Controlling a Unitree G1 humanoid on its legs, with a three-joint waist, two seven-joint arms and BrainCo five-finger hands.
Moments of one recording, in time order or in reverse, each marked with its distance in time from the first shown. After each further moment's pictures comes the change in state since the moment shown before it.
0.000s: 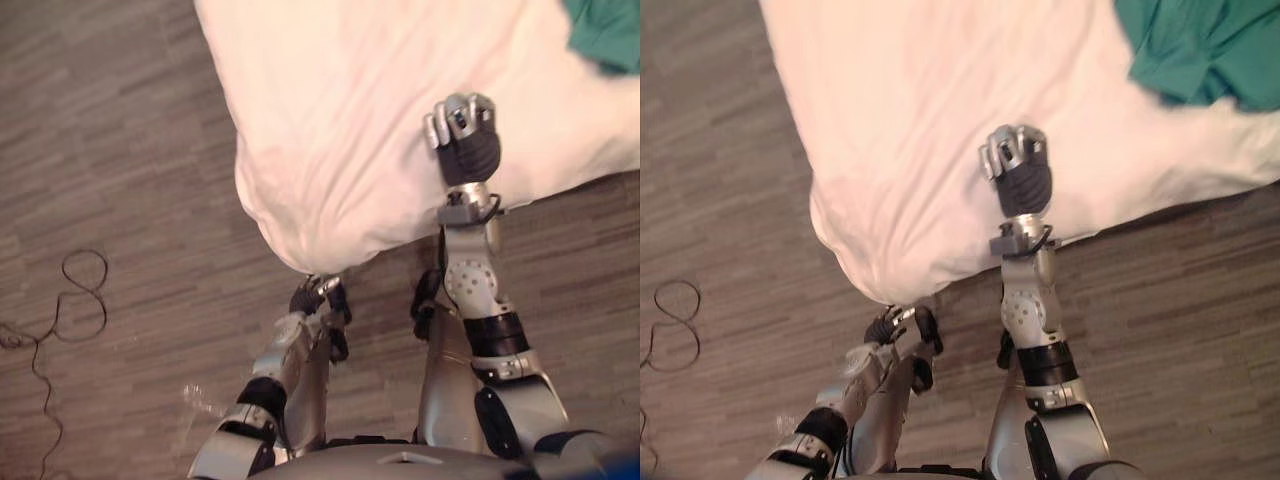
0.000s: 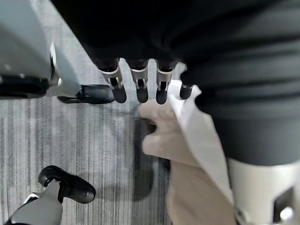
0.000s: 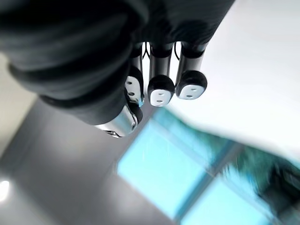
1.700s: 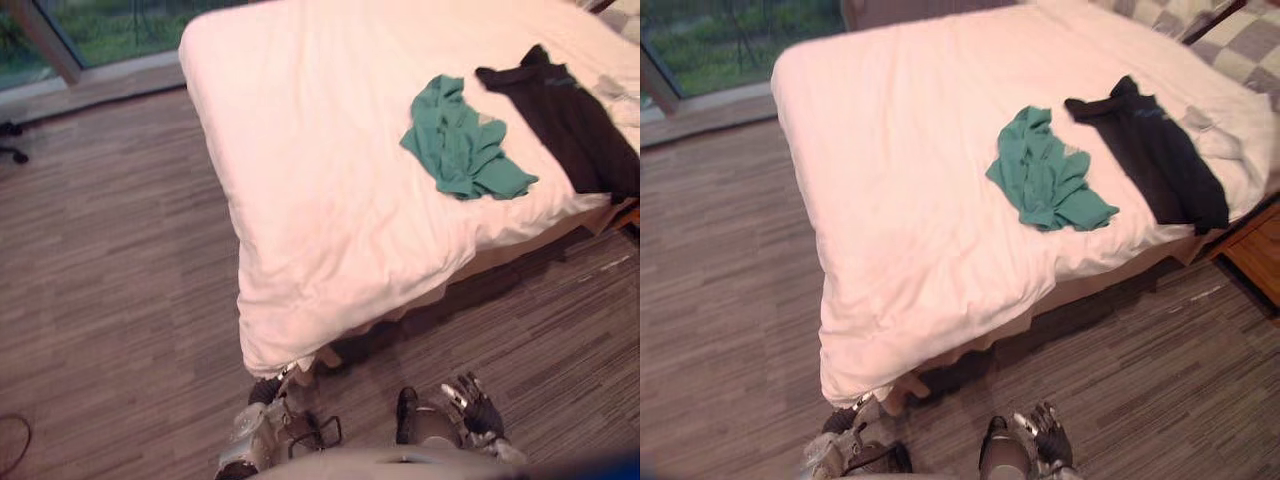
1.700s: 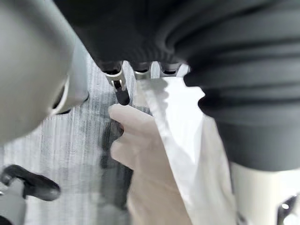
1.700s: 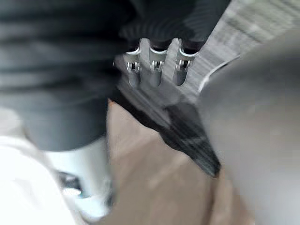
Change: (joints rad) left arm 0.363 0.024 0.190 0.188 0.138 -0.019 -0.120; right arm 0.817 0.058 -0.307 0.731 -0.553 0.070 0.090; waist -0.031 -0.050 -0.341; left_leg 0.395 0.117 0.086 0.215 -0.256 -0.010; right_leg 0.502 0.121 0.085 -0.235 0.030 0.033
